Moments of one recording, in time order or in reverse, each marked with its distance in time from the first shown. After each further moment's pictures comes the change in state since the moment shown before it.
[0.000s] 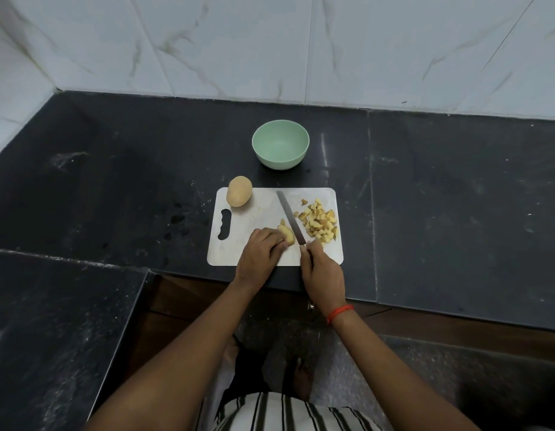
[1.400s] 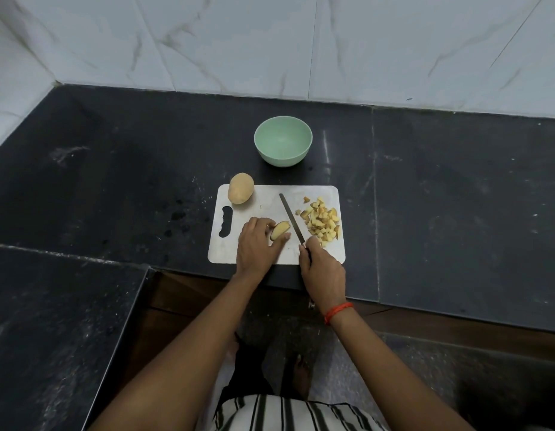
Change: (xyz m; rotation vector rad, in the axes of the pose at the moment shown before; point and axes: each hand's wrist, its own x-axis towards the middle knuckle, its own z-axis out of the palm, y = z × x) left_hand 0.015 0.000 -0.001 0.030 0.027 -0.318; right_hand 0.005 -0.004 0.003 -0.195 -0.036 0.031
